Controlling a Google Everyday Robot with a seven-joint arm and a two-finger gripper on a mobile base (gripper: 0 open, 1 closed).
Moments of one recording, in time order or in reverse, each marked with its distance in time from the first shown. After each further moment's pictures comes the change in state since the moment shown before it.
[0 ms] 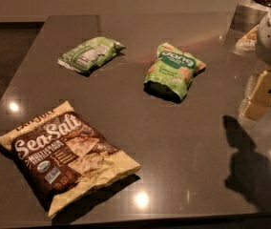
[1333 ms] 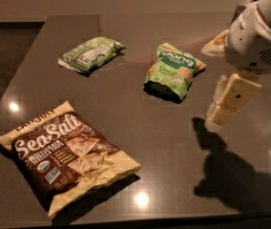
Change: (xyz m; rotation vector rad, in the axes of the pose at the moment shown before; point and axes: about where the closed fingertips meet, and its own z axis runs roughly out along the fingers) arm -0.059 0.024 0.011 -0.080 -0.182 -0.060
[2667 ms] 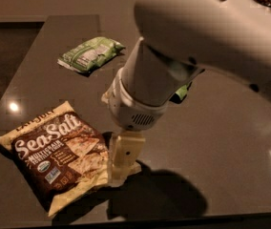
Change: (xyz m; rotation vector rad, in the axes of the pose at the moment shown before) arm -0.142 0.101 0.119 -0.186 -0.111 -0.256
